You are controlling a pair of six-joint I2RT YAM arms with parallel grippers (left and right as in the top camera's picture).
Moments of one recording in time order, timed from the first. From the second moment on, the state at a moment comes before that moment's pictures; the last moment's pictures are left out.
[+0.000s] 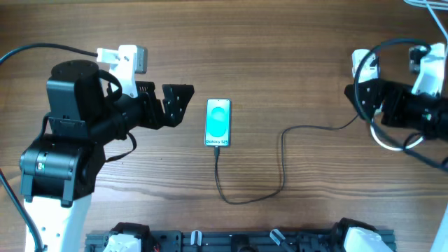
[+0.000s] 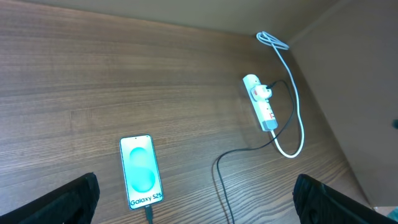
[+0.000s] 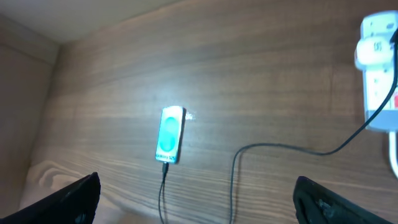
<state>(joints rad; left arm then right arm) -0.15 1.08 1.40 -0.94 0.46 -0.27 -0.29 1.23 1.67 -1.42 -0.60 -0.03</state>
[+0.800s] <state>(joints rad) -0.15 1.09 1.40 -0.94 0.46 -0.27 0.06 0.58 1.16 -0.93 -0.23 -0.03</state>
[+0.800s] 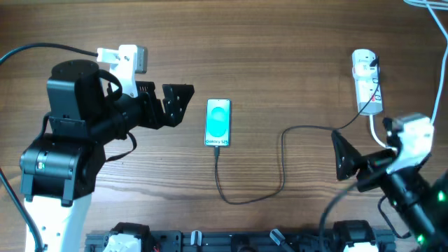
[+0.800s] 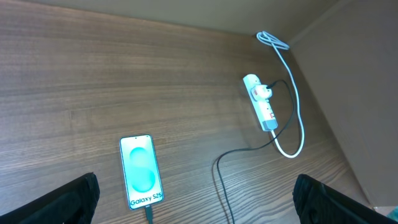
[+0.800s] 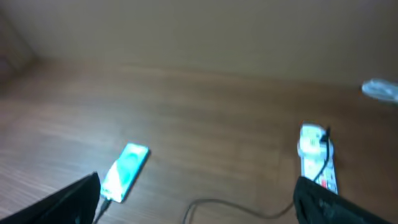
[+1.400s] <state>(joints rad) -0.15 1.09 1.40 -0.94 0.46 -0.27 0.10 0.20 0.48 0.08 -0.22 -0.03</state>
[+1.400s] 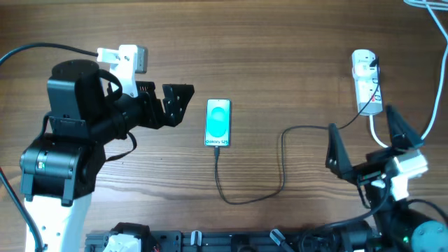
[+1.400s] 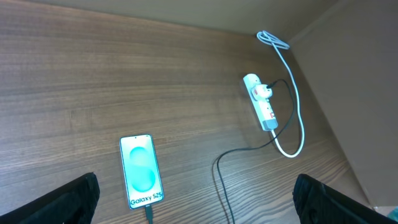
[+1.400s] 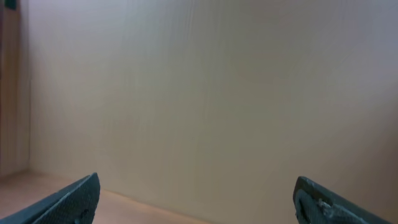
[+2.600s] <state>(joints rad) -0.15 1.09 1.40 -0.94 0.46 -0.27 0.10 0.02 0.01 0.52 -0.23 -0.04</state>
